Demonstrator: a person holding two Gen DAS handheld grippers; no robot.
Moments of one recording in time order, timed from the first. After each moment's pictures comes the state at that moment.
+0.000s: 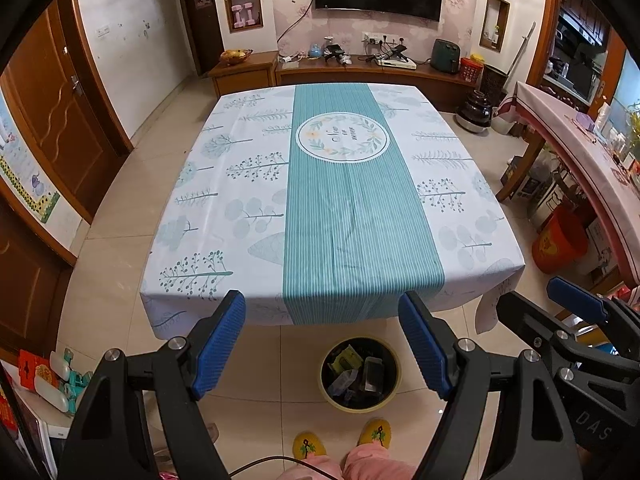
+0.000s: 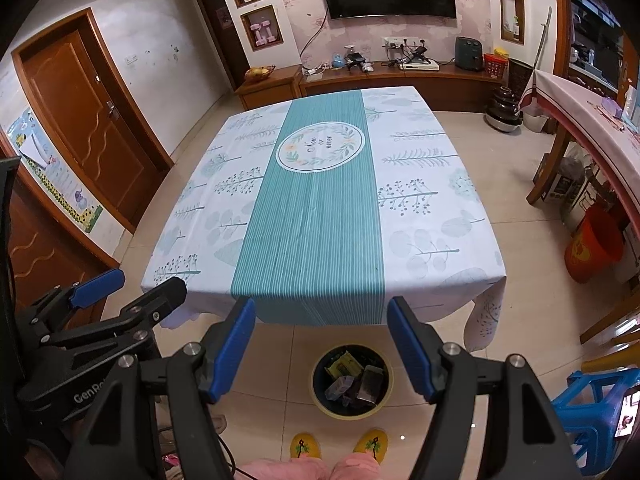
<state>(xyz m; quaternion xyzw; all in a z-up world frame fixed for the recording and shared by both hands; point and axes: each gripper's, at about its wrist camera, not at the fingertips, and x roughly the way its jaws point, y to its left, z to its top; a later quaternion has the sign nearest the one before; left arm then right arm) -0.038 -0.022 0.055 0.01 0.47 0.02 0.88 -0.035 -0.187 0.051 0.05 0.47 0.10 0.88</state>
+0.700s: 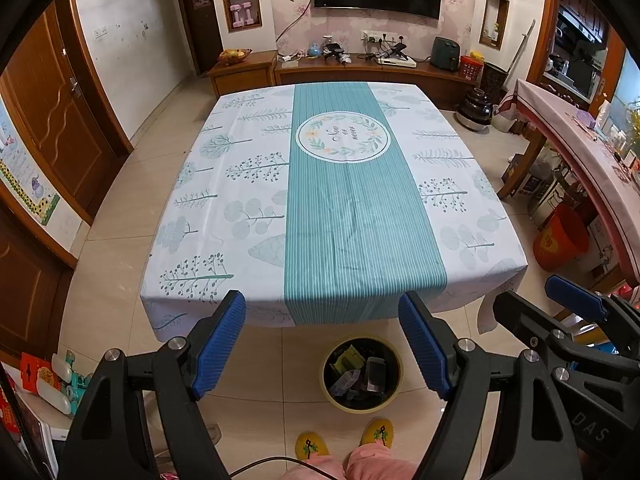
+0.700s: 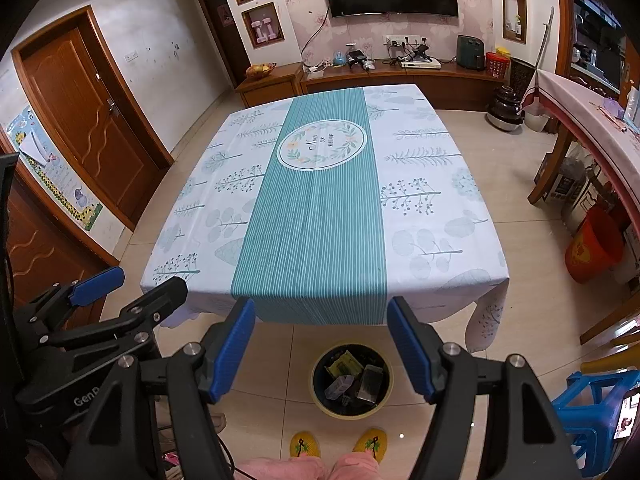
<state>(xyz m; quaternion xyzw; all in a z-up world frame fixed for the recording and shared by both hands) -0.039 -0.022 0.053 0.01 0.47 0.01 0.88 -0.036 -0.185 0.049 0.05 0.47 0.10 0.88</state>
